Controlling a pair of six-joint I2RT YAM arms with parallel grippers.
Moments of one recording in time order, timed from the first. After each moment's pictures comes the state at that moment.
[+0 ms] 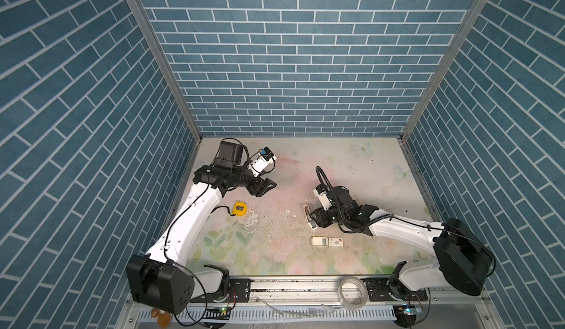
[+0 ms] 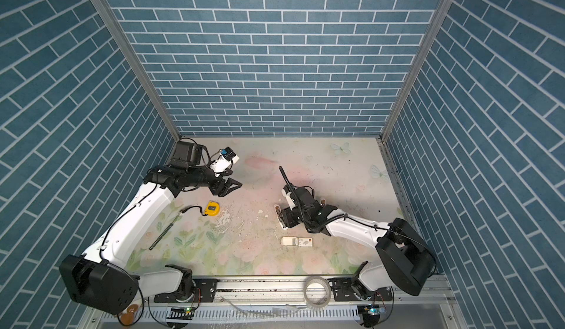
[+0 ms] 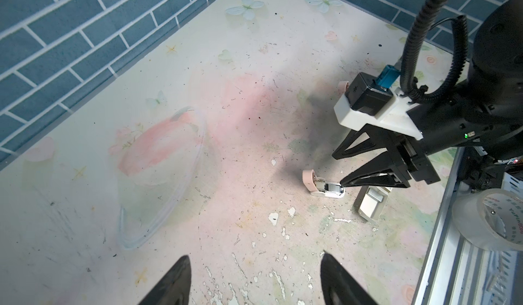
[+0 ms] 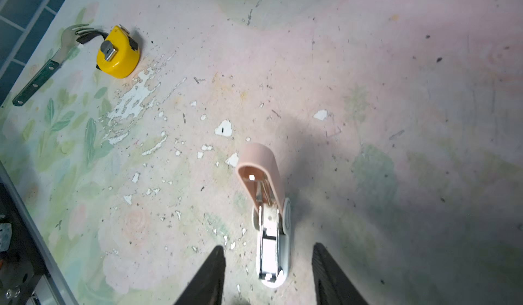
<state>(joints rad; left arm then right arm) -0.26 1.29 1.27 -0.84 0.54 0.49 0.85 1.38 0.66 -0.09 -0.12 0.34</state>
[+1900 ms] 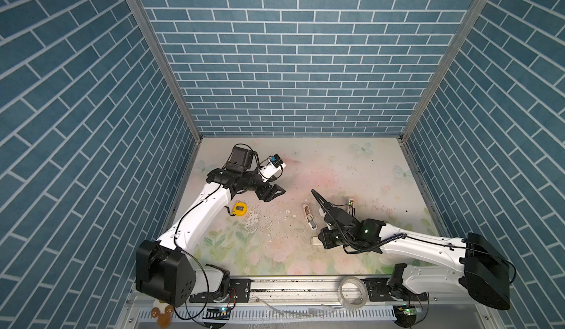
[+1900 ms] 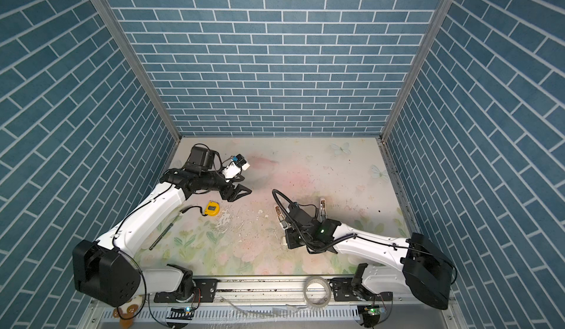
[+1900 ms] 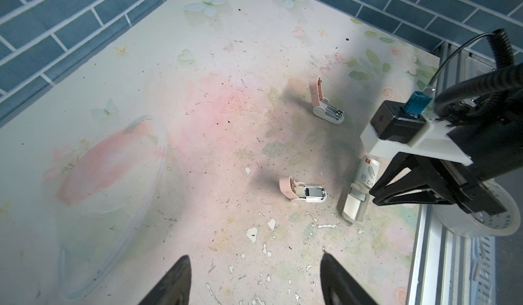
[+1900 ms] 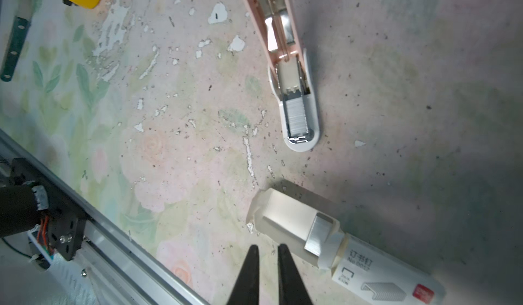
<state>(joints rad) -0.33 1.34 1.15 -0.70 0.62 0.48 1.09 1.25 0.66 -0.41 -0.01 0.74</state>
